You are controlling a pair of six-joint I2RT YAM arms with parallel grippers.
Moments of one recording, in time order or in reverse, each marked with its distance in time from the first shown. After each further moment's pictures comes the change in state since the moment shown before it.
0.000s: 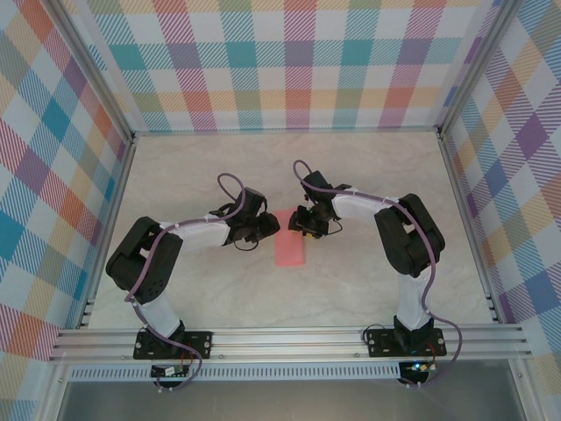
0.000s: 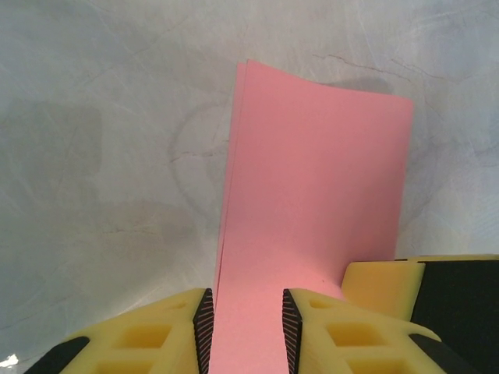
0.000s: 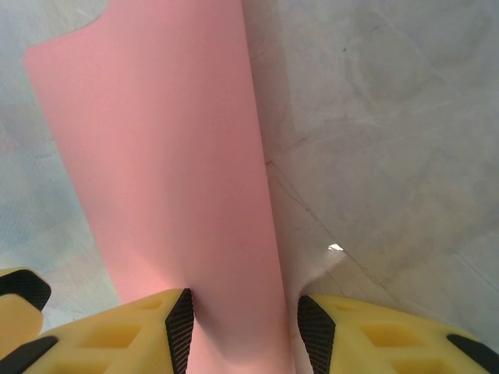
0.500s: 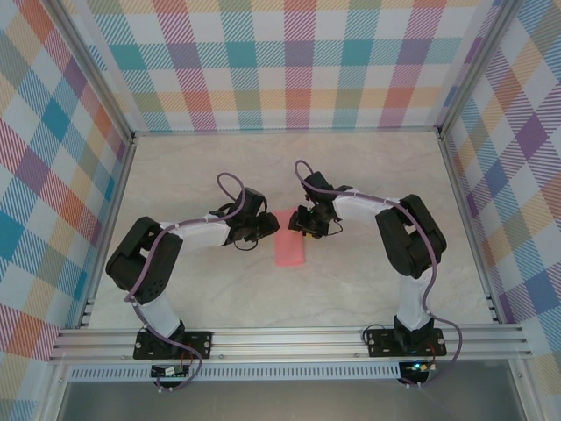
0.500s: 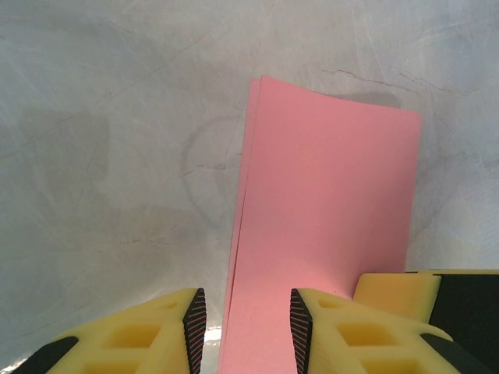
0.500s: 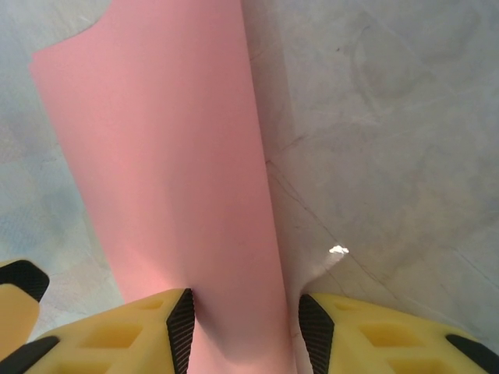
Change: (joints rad) left arm 0.000 -0.002 -0.002 -0.001 -0.037 0.001; right arm 0.000 -0.013 -0.017 0.022 0.001 0.027
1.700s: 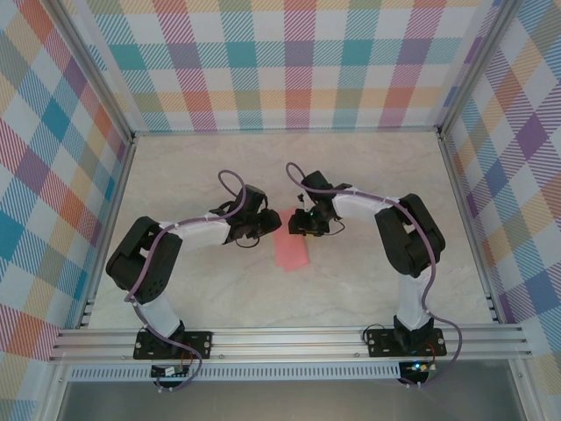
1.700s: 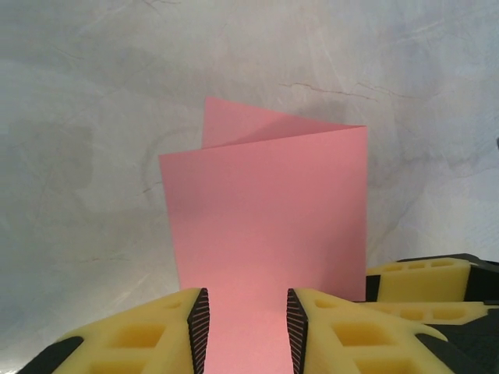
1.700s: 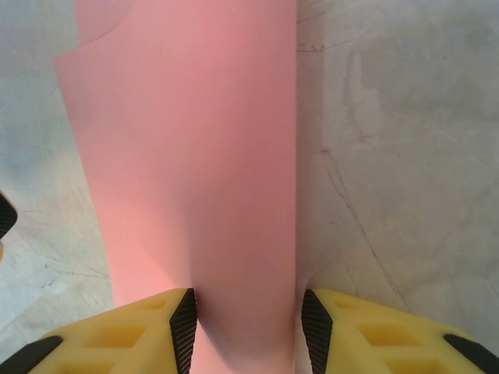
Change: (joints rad) left arm 0.000 0.001 0.019 0.019 0.017 0.018; right arm 0.003 0.002 0.016 -0.037 -0.038 -0.269
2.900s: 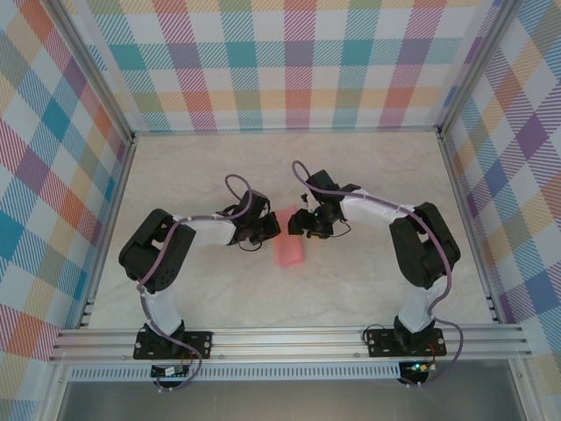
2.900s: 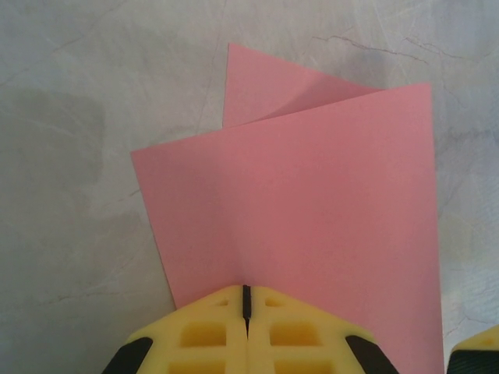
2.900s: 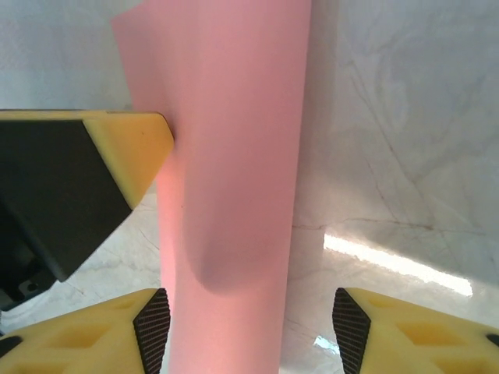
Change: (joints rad) left arm 0.003 0.106 -0.008 0.084 0.069 0.027; right arm 0.004 -0.116 -0.031 -0.065 -0.038 0.011
